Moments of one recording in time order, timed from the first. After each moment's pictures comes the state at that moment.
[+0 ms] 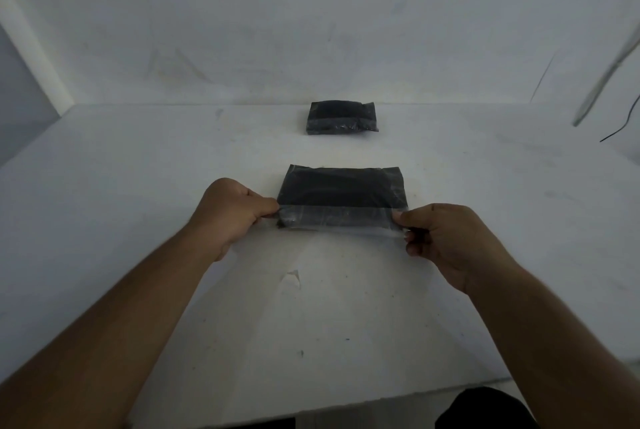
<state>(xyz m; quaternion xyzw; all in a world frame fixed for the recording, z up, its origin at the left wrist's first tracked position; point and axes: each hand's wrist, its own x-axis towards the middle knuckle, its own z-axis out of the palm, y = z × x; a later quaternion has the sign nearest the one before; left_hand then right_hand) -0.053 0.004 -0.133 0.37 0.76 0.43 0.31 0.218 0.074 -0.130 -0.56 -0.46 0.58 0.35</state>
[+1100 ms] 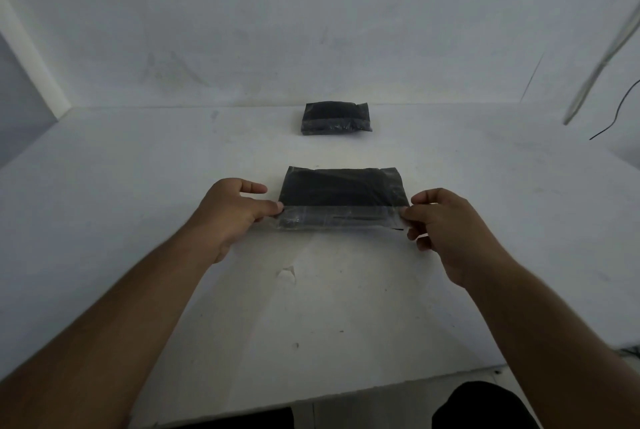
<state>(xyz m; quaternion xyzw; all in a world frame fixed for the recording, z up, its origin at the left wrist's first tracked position) -0.042 -0.001 -0.128 0.37 0.74 0.45 0.34 0.226 0.069 -0.124 -0.58 -0.54 0.49 0.36</state>
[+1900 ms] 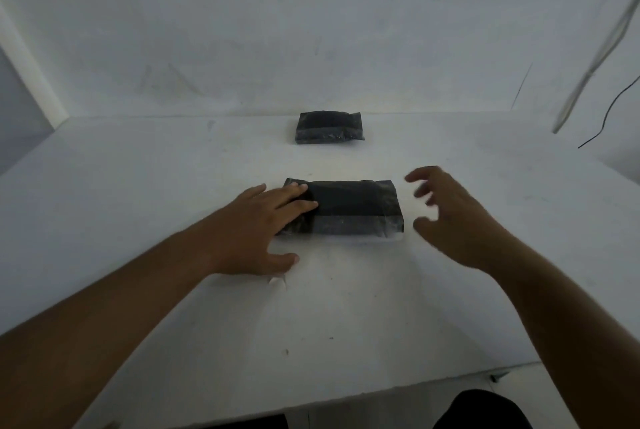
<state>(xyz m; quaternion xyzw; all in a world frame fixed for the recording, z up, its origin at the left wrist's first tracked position) -0.041 0.004 -0.135 0.82 0.58 0.04 -0.01 0.262 0.089 -0.108 -0.49 -0.83 0.20 0.20</state>
